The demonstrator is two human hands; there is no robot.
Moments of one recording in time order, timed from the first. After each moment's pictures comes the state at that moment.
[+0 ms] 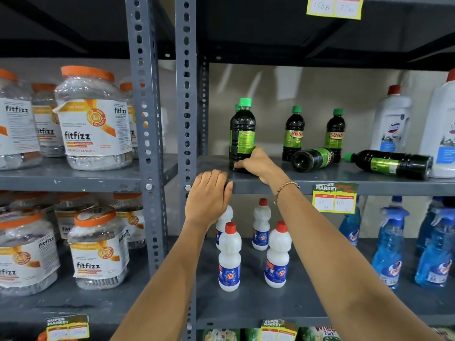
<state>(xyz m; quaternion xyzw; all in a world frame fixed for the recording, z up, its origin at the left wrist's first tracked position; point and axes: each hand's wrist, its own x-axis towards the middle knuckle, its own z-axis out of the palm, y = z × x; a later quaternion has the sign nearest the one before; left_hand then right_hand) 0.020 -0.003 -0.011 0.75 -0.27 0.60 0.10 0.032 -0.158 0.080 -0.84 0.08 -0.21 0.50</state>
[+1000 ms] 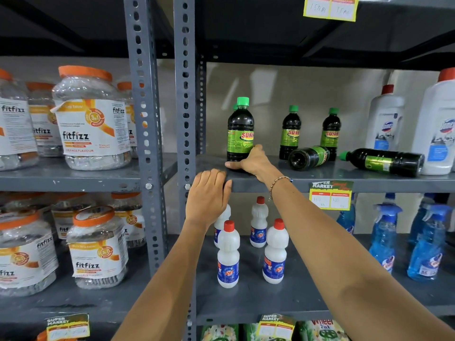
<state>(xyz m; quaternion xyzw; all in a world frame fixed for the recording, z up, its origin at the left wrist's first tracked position) 0.017 -0.003 -0.010 0.76 -0.27 0.58 0.11 0.007 -0.146 0.086 -0.85 0.12 -0.24 0.45</state>
